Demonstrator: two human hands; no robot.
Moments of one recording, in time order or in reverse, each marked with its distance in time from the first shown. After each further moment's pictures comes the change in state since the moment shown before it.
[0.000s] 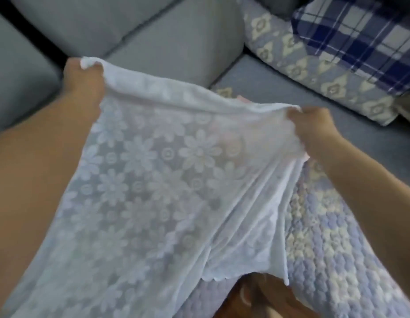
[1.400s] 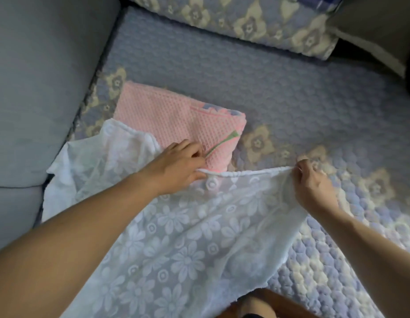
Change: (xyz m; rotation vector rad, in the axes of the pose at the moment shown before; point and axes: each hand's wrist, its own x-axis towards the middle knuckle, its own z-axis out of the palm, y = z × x) left_hand -0.215 -0.090 0.338 0.947 -1.289 1.376; right_hand 0.059 0.332 -0.130 -0.699 0.049 0.042
